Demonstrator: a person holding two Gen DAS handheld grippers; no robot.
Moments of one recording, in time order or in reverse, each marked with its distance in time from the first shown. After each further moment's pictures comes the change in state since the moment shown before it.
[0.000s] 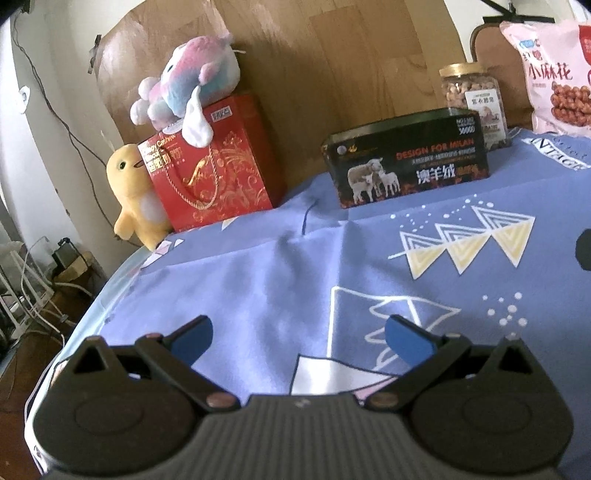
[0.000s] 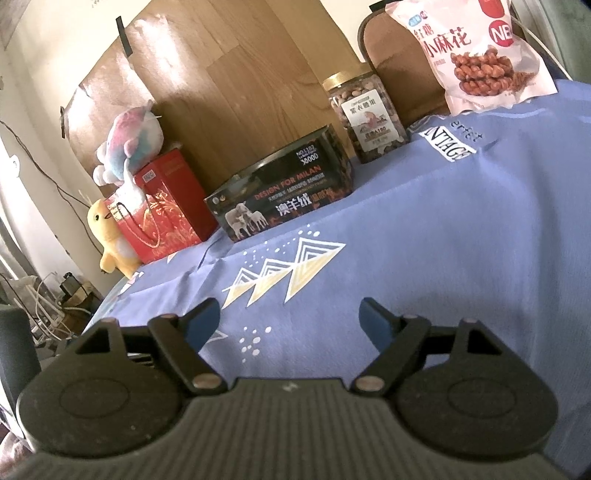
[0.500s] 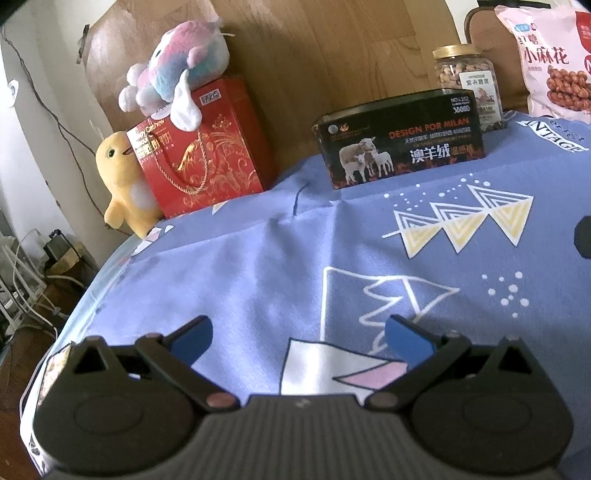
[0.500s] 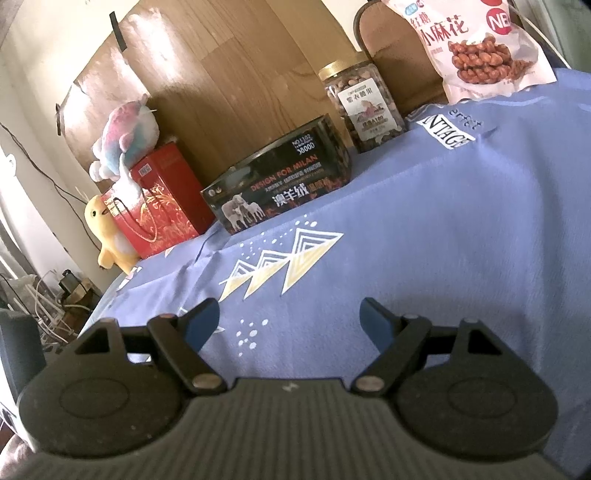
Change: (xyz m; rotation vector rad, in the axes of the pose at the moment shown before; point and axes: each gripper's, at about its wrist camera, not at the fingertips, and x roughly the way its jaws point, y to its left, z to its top) left arm 0.008 -0.001 -0.004 0.012 0.045 -0.029; right arm 0.006 -0.004 0.000 0.013 0.031 0.002
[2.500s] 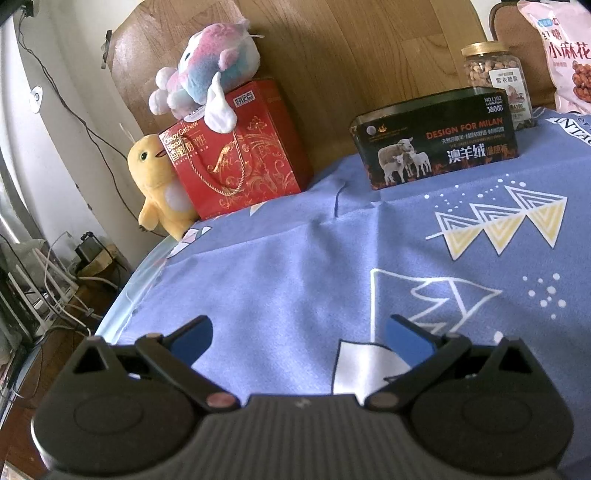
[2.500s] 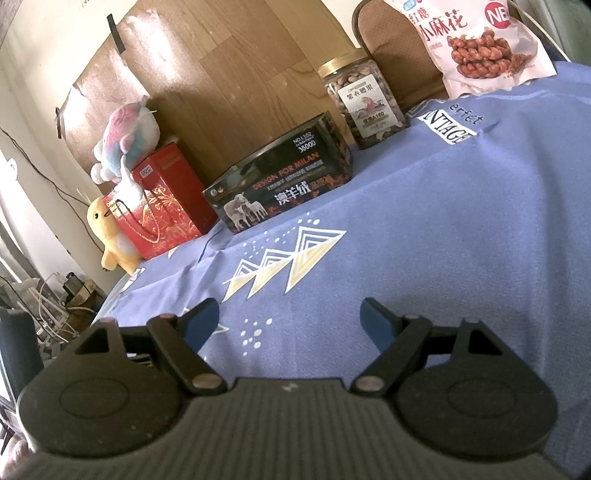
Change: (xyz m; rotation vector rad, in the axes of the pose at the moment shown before) left arm -0.002 0.009 0.003 0.002 0.007 0.114; right arm -0.001 0.001 0.001 0.011 0.003 0.010
